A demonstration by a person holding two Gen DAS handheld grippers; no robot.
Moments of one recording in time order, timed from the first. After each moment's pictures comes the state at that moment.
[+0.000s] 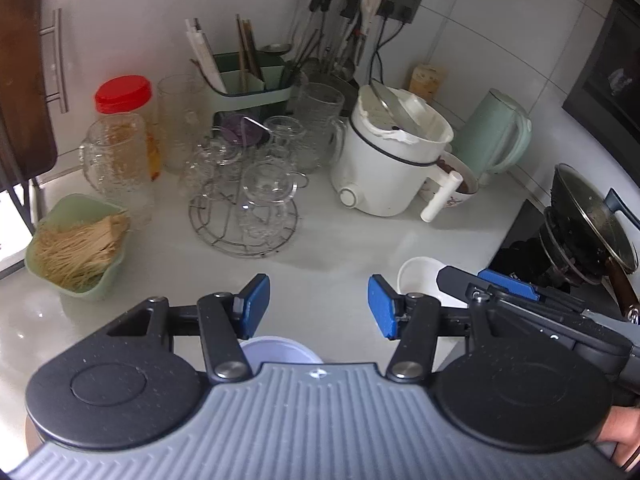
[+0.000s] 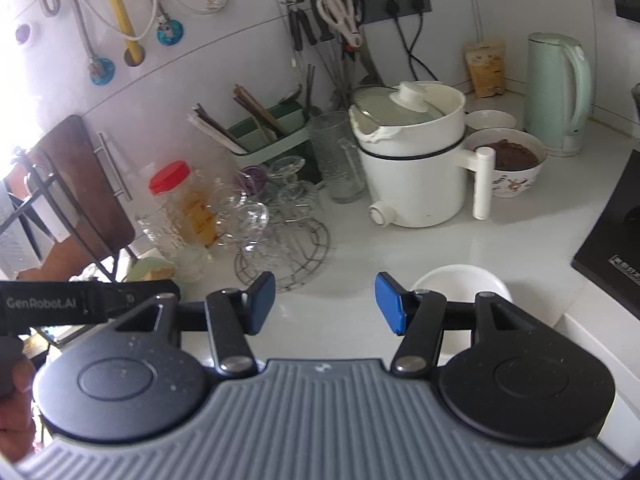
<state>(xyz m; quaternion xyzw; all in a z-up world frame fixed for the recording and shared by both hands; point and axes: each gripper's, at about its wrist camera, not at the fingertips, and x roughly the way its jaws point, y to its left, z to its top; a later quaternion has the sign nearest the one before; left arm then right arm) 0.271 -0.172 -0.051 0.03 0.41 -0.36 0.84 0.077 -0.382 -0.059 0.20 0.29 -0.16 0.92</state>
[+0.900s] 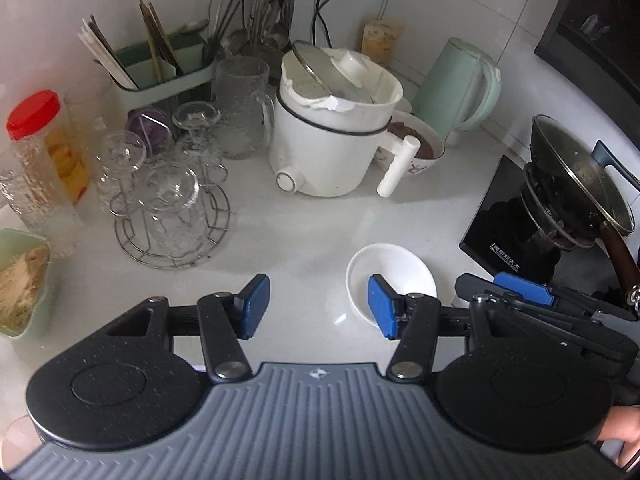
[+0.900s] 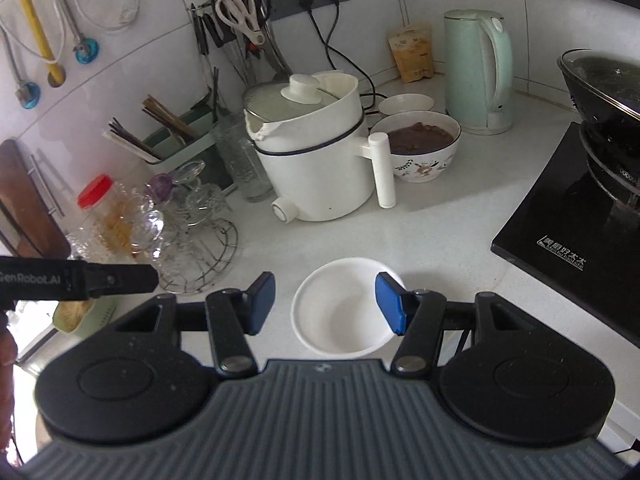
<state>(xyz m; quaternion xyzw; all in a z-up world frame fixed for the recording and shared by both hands) 0.274 -0.277 -0.070 0.09 0.43 -0.41 0.80 0.046 -0.454 -0.083 0.22 0.31 -0.23 0.90</state>
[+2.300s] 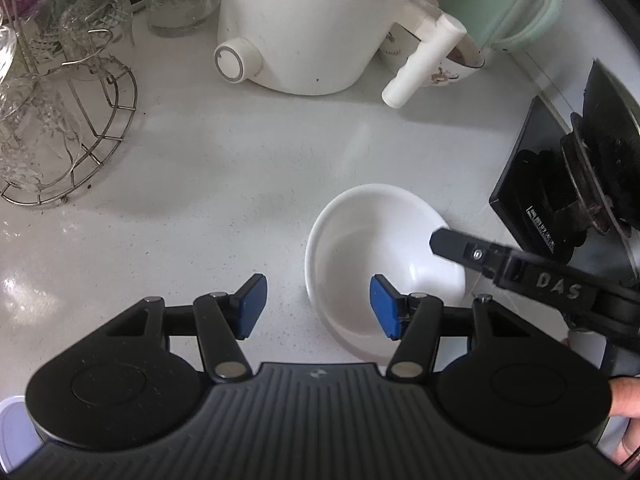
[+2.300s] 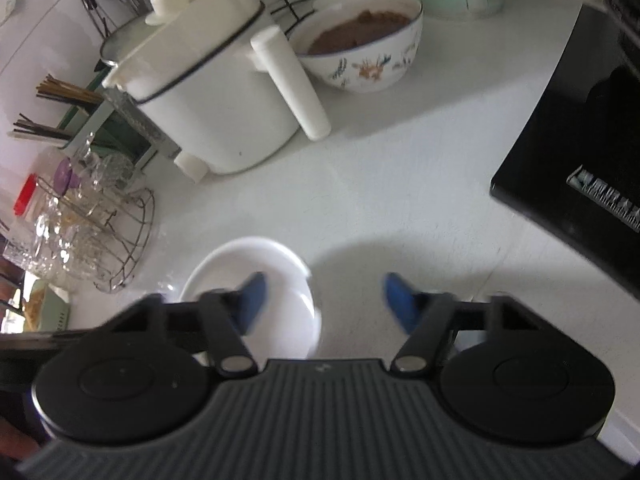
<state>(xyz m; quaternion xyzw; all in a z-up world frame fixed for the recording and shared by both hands) 0.308 -0.399 -0.212 0.09 0.56 -0.39 0.73 0.091 -0.572 -0.185 0.33 0.40 -0.20 0.83</state>
